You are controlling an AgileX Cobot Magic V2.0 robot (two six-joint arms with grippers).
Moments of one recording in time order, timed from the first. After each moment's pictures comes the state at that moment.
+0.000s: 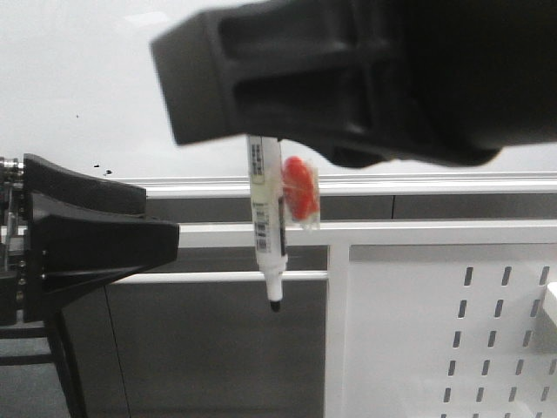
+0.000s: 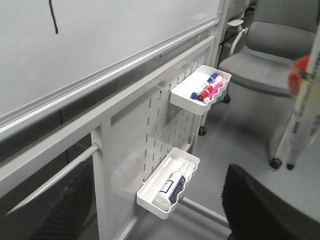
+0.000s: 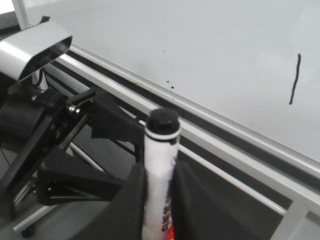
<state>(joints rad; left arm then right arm) -0.27 1.60 -0.29 0.96 -1.15 -0.30 1.28 1.18 -0.50 1.16 -0.69 -0.96</state>
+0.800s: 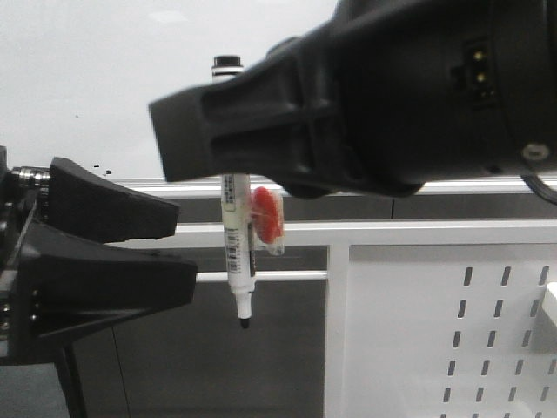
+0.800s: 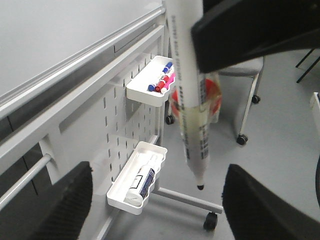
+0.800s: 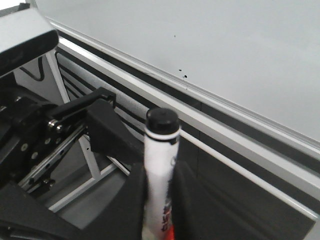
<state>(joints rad) -0.29 1.60 -0.32 1.13 -1.15 -0.30 1.09 1.28 -0.50 0.70 -0.55 -0.54</state>
